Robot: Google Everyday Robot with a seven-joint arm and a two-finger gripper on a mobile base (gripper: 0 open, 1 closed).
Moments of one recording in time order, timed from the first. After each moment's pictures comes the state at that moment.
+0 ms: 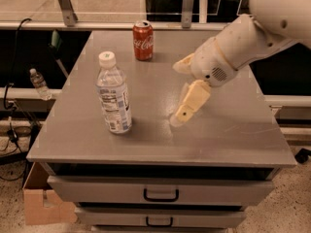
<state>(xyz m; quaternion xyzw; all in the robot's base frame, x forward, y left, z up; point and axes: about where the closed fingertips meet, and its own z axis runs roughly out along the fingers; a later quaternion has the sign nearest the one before) 0.511 -0.053 0.896 -0.63 0.70 0.21 0.27</state>
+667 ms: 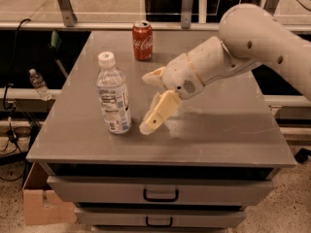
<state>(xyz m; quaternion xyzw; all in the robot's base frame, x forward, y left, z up) 0.504 0.022 0.877 -0.62 0.64 0.33 0.30</state>
